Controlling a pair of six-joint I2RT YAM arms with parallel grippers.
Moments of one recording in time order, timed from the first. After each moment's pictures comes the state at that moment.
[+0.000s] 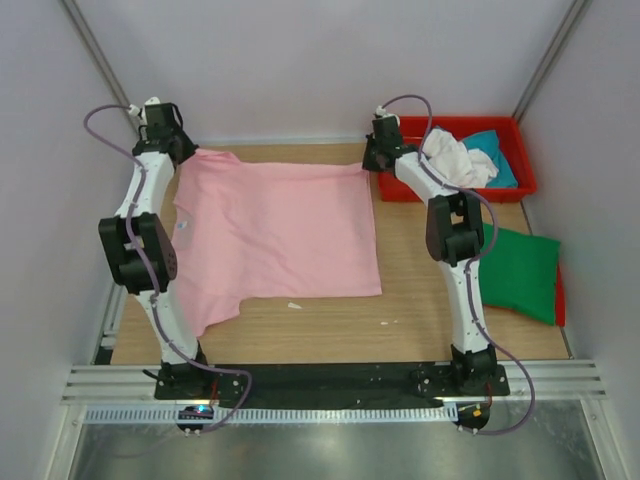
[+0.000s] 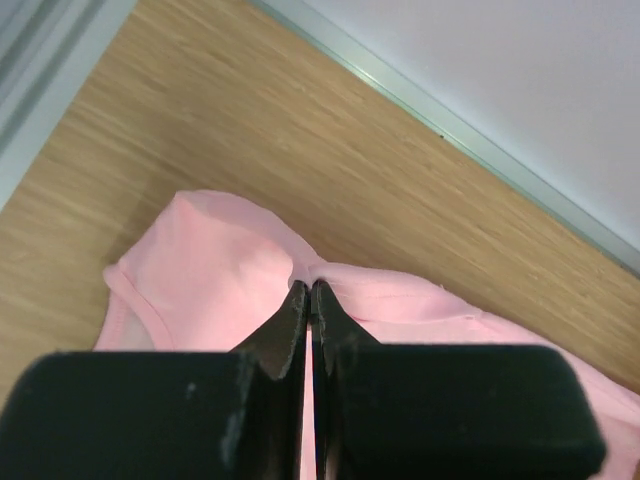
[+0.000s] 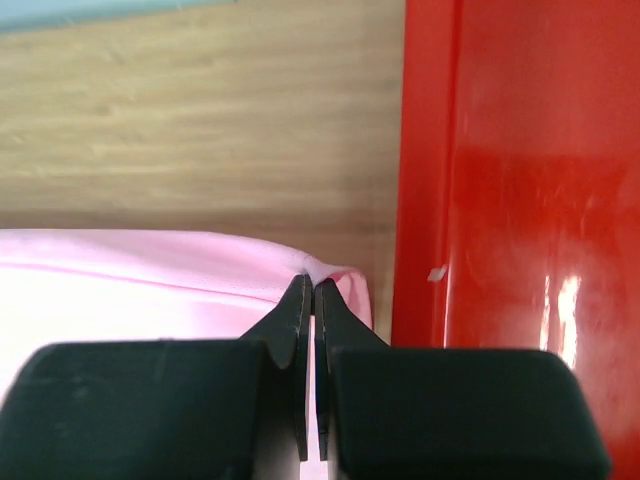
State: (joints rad) left arm 0.11 1.95 1.80 -0.45 -0.12 -0.47; right arm 0.30 2.39 2.06 -0.38 0.08 0.36
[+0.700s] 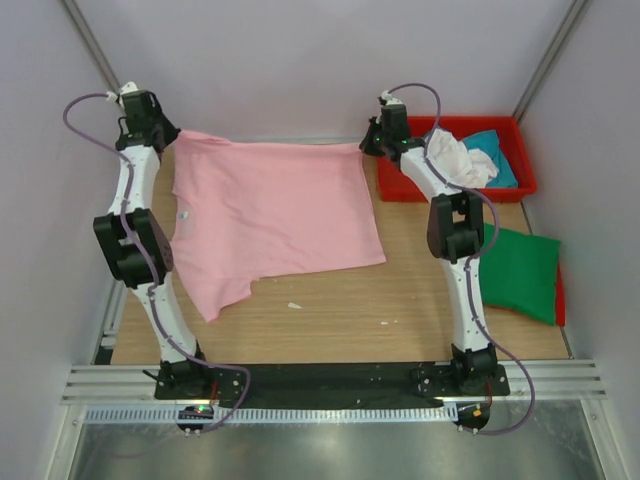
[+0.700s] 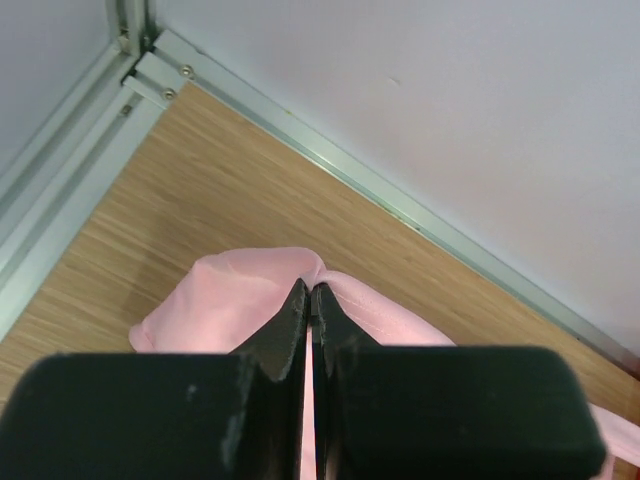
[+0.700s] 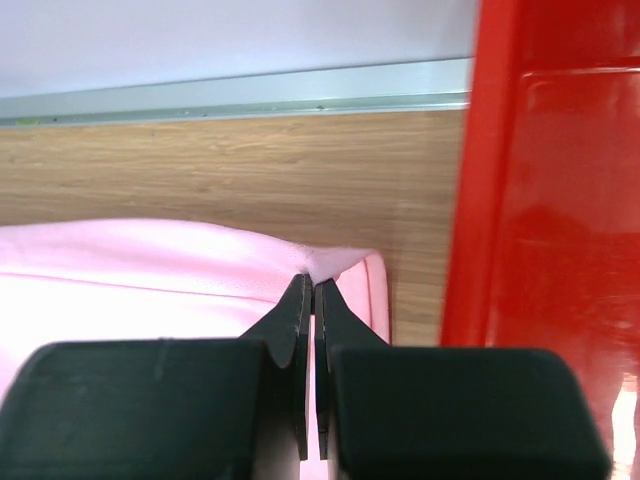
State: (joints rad) left arm 0.17 2.08 1.98 -0.37 -0.06 -0.47; right arm 0.25 2.46 2.20 -0.25 -0.10 0.37
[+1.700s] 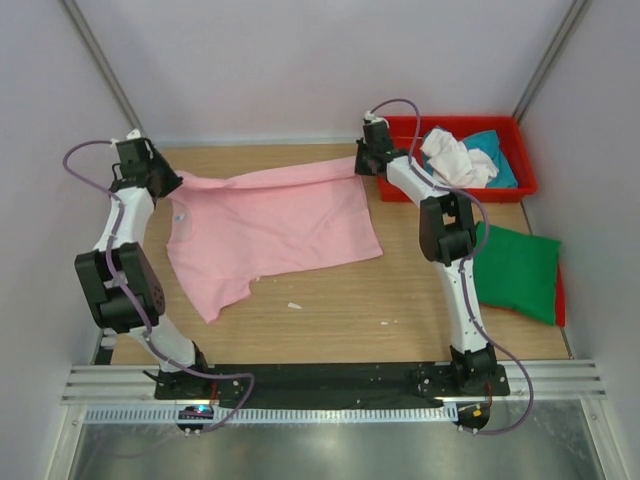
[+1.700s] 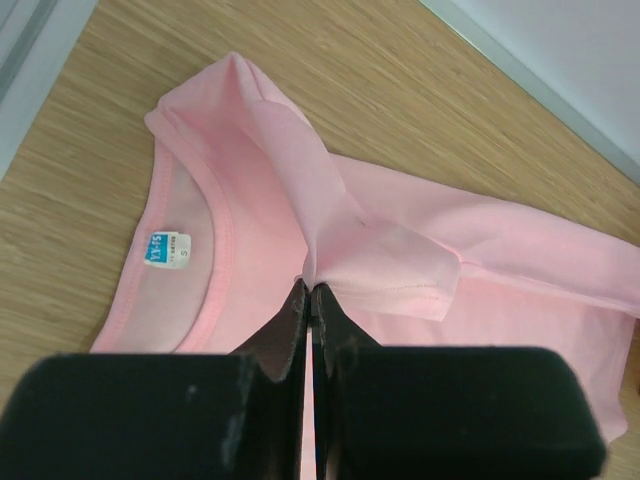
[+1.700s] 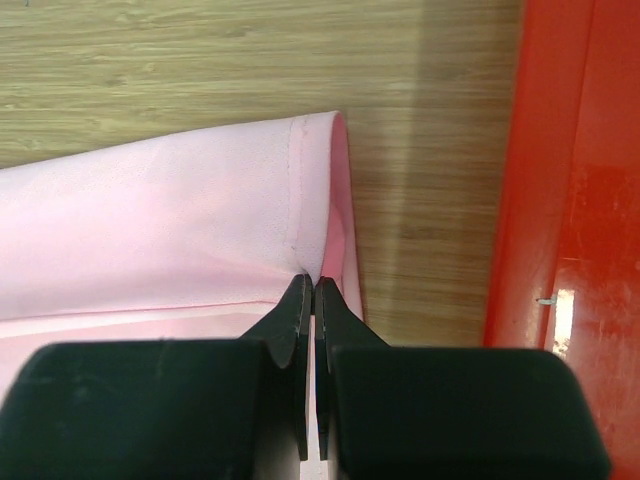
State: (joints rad) left arm 0.24 1.71 1.38 -0.31 0.12 -0.42; right arm 0.32 2.46 2.11 -0.34 0.05 0.32
